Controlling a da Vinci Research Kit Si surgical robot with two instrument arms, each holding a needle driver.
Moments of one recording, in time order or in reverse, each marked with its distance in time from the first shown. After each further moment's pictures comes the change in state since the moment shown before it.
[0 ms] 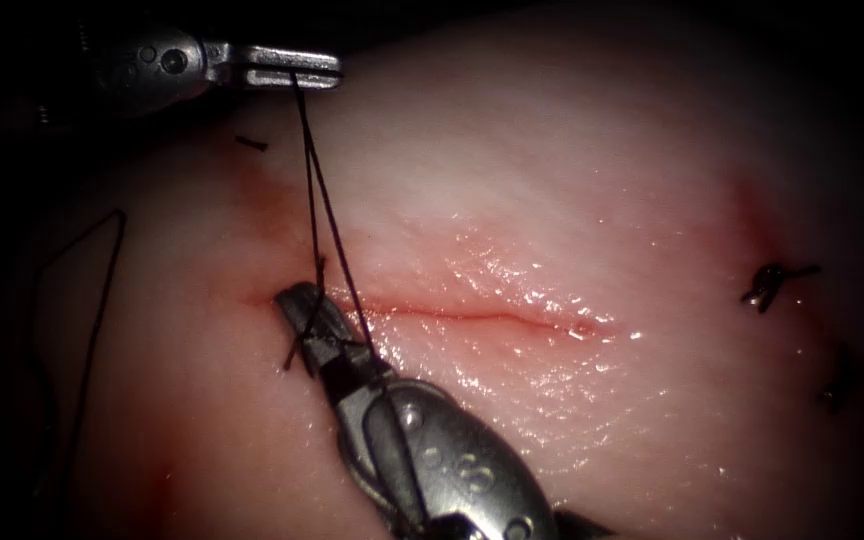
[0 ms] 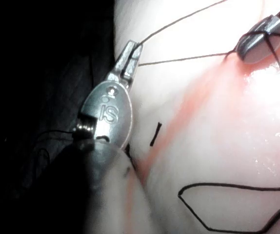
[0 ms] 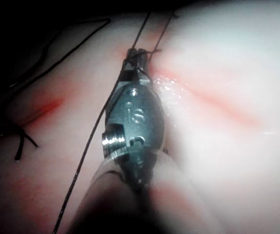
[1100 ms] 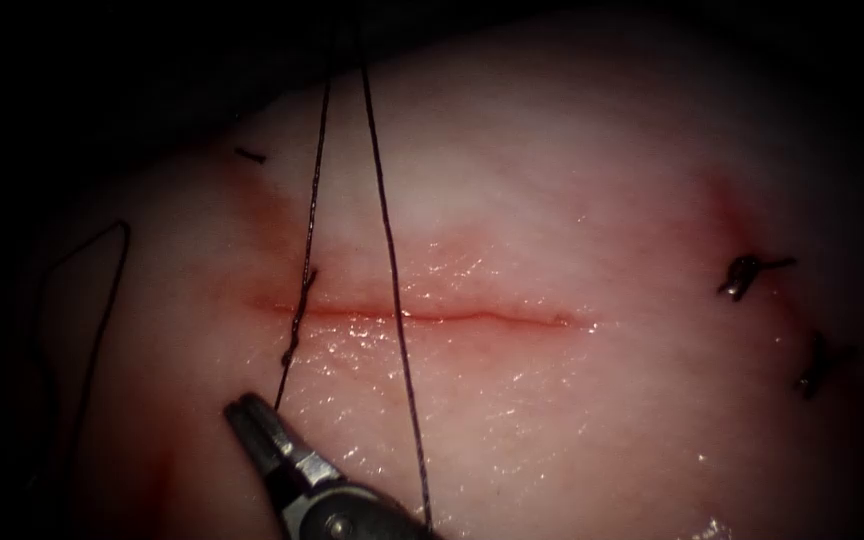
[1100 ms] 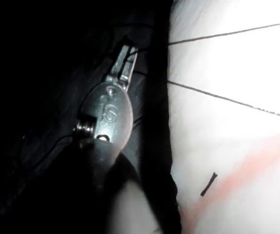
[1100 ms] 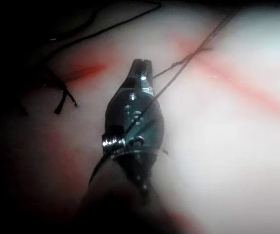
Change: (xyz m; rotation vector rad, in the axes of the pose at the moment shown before) right arm -0.003 -0.002 0.001 0.020 -0.032 -0.096; left arm -0.003 -0.003 0.004 0.074 -0.024 -0.034
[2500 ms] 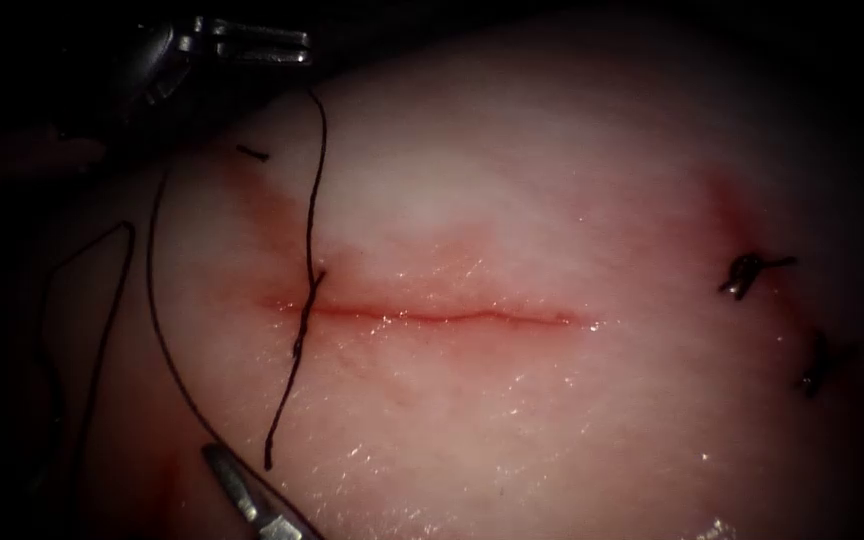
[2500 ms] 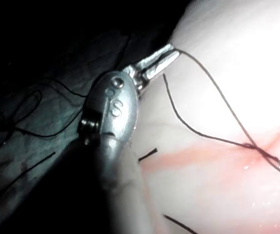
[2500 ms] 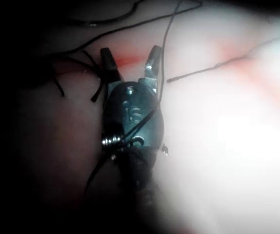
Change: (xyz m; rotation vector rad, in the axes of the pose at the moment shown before) right arm 0.000 -0.001 -0.002 0.249 0.032 -0.100; left arm 0.007 0.006 -0.008 -0.306 0.391 -0.174
